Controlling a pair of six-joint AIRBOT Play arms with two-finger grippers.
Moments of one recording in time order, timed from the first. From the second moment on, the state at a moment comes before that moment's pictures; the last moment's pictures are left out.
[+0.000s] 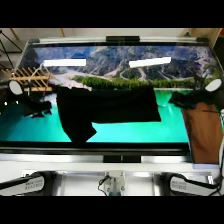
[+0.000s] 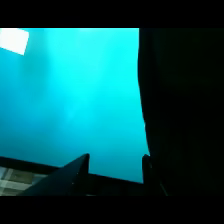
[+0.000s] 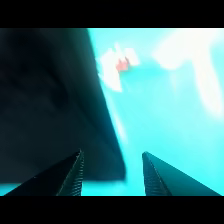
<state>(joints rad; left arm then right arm) 0.10 -1.35 1.13 1.46 -1.32 -1.70 -0.28 -1.42 1.19 -1.20 1.17 1.43</state>
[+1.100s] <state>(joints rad) 0.02 -1.37 0.89 1.31 -1.00 -1.64 -0.27 -1.58 1.13 -1.17 1.22 1.36</state>
